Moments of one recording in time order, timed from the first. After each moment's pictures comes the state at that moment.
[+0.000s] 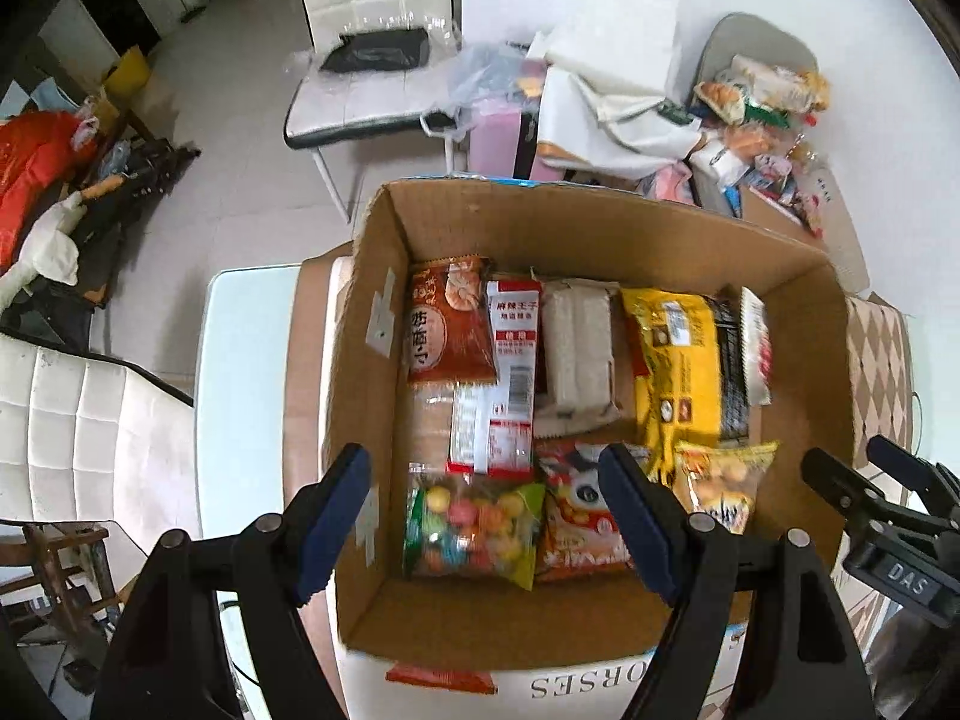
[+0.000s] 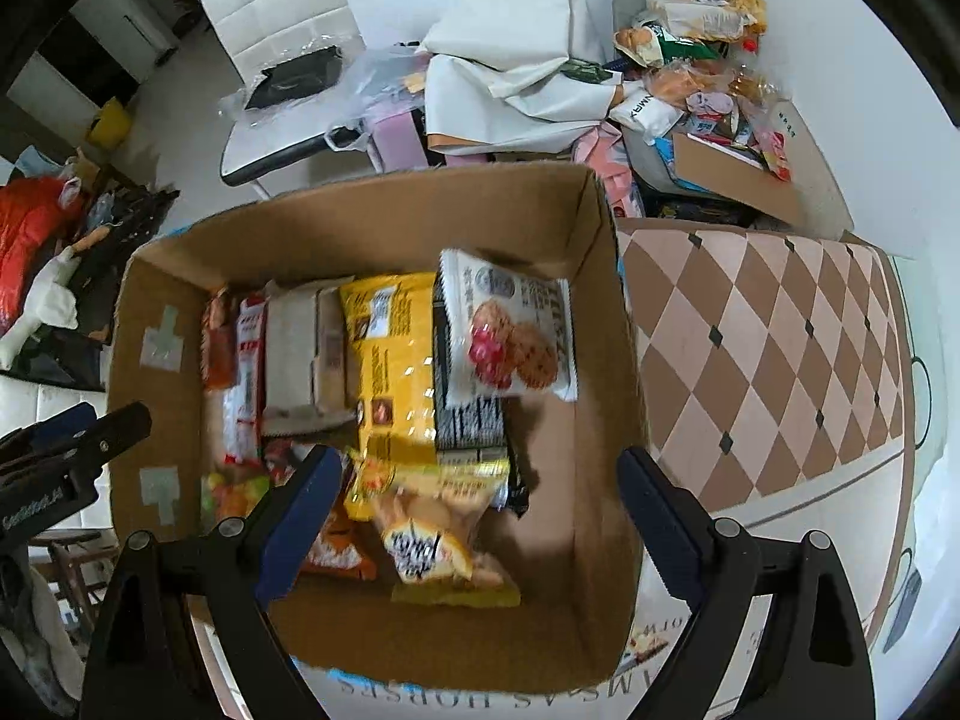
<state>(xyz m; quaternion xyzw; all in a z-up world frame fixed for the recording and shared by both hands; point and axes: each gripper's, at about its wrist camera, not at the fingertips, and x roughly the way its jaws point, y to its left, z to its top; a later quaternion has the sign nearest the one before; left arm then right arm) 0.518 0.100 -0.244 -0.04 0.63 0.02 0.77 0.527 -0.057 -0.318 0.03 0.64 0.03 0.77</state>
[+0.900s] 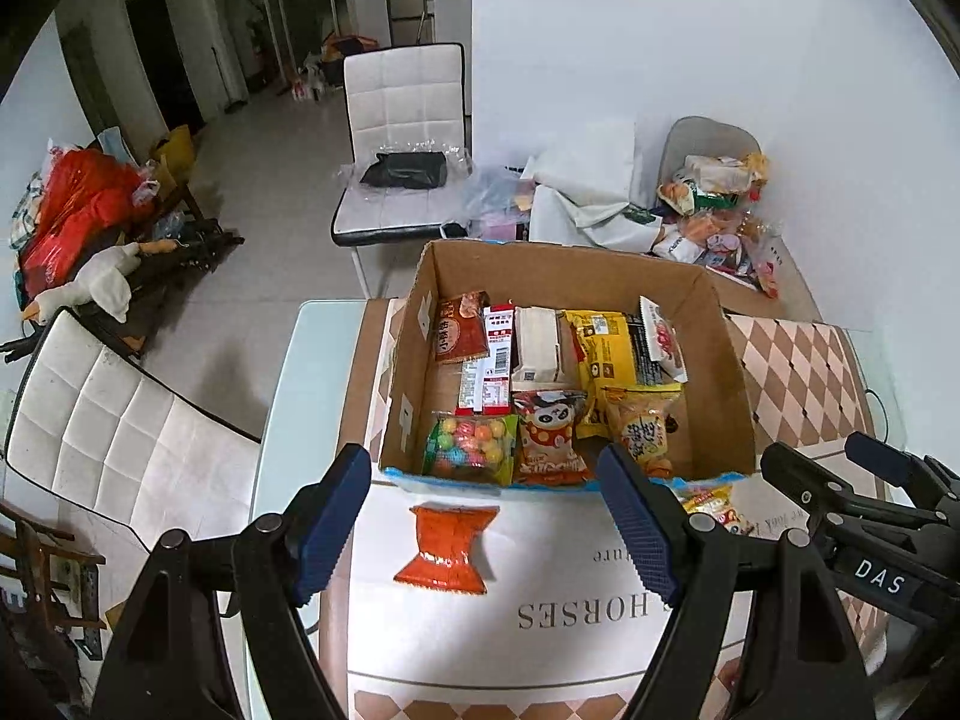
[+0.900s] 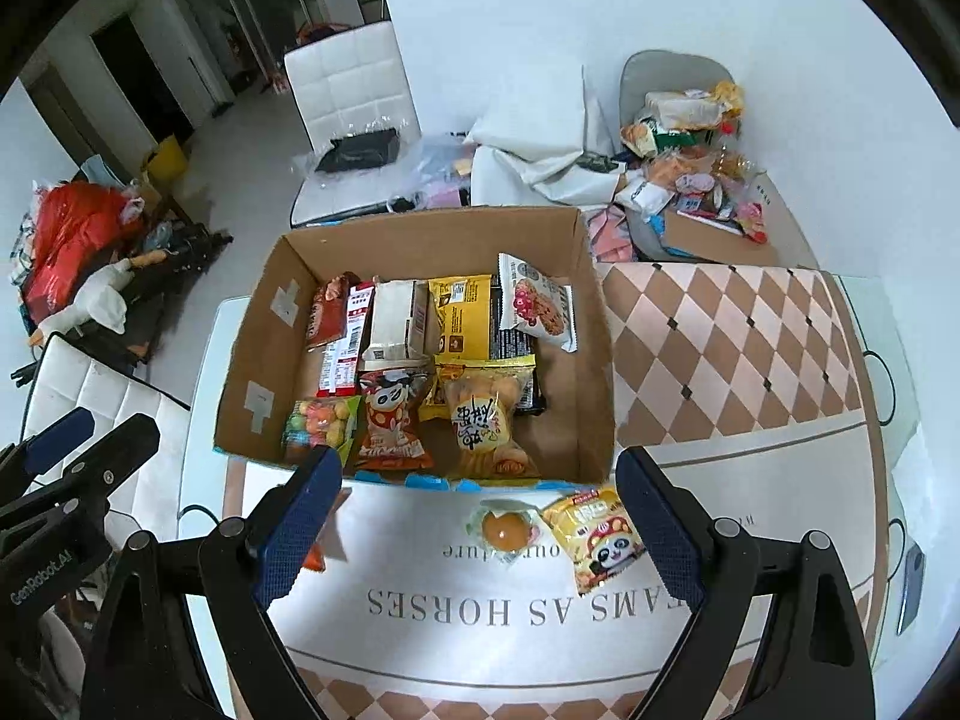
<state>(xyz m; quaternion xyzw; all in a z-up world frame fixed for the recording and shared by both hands) 0.354 0.075 -0.134 -0.04 0.50 0.04 0.86 0.366 -0.060 -0.204 0.03 0.53 0.06 0.85</state>
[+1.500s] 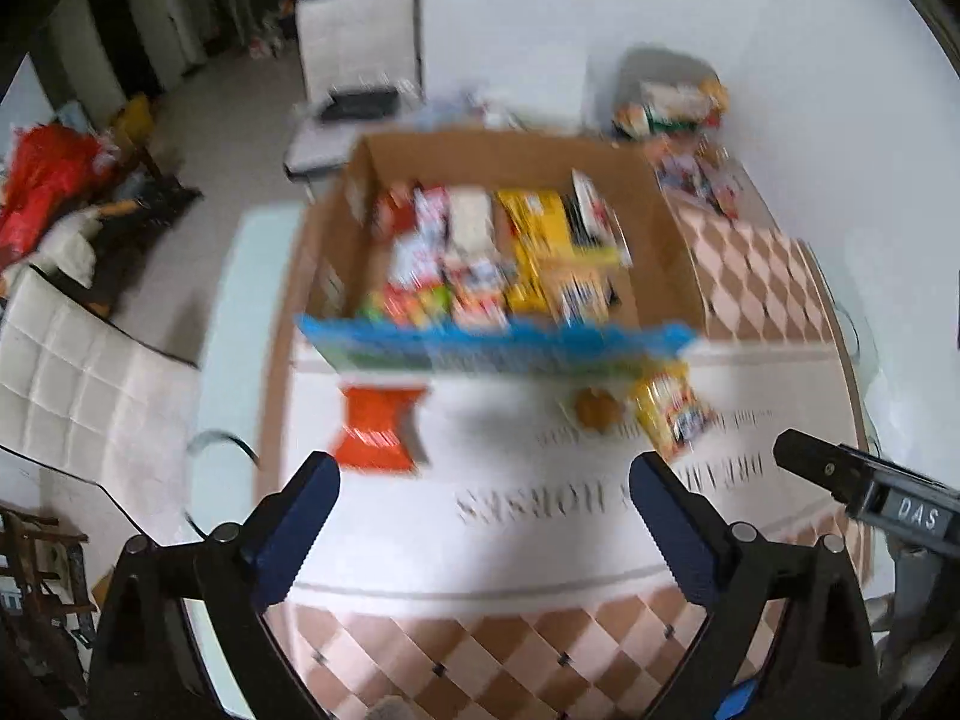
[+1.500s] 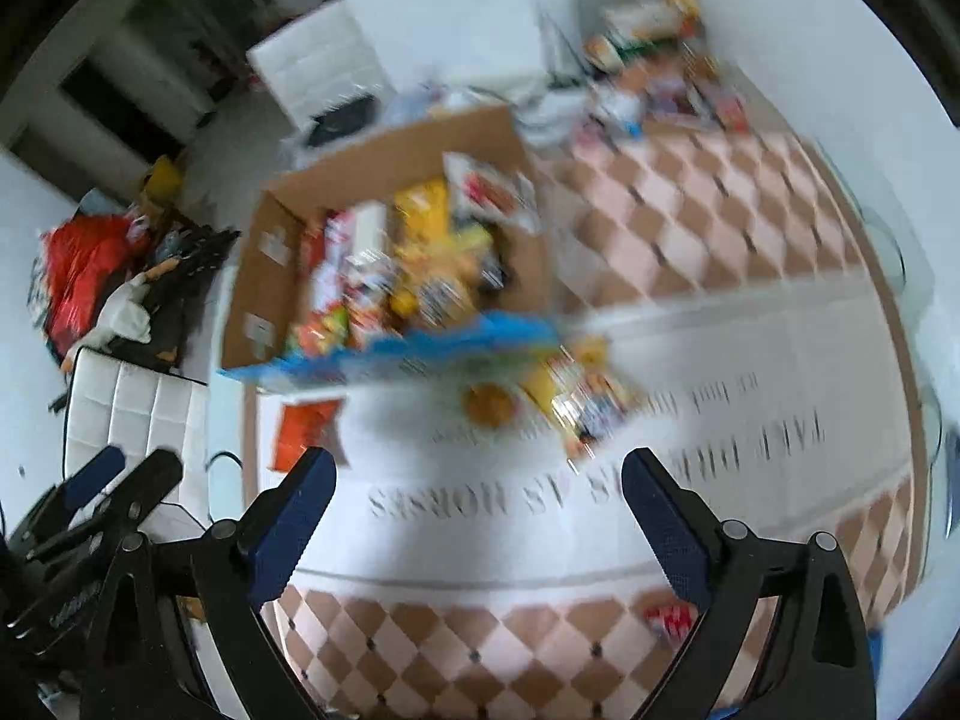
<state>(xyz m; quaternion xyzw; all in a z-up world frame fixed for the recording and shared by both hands) 0.295 0.023 -0.189 -0.05 0.57 -0.01 0.82 0.285 -0.150 -0.254 0.13 0.61 0.03 0.78</state>
